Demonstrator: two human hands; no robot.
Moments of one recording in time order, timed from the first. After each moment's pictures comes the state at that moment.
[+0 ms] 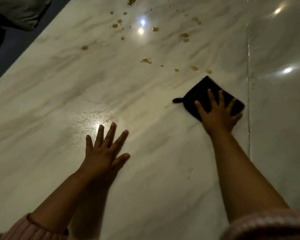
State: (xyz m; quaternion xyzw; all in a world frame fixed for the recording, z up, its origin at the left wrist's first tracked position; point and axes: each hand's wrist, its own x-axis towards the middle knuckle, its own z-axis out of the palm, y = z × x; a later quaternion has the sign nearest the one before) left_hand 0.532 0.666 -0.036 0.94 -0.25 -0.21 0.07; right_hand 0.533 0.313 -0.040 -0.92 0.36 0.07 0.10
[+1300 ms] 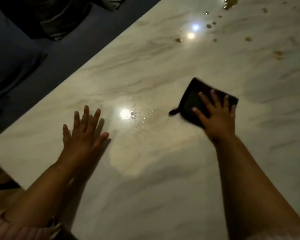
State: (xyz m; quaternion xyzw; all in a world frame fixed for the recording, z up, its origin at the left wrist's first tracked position) left_hand 0.517 0.906 -0.027 0.98 0.01 -0.12 0.18; right_hand 0.599 0.528 -0.047 -1.00 0.06 0.04 0.06
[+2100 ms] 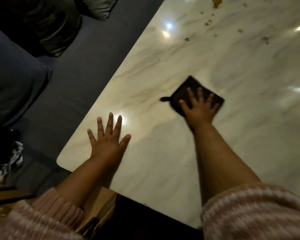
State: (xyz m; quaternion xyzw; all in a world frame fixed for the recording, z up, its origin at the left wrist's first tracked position) left_hand 0.527 1.016 -0.037 0.97 -0.09 -0.19 0.11; right_hand 0.575 0.720 -0.043 -0.97 0.23 0.05 0.10
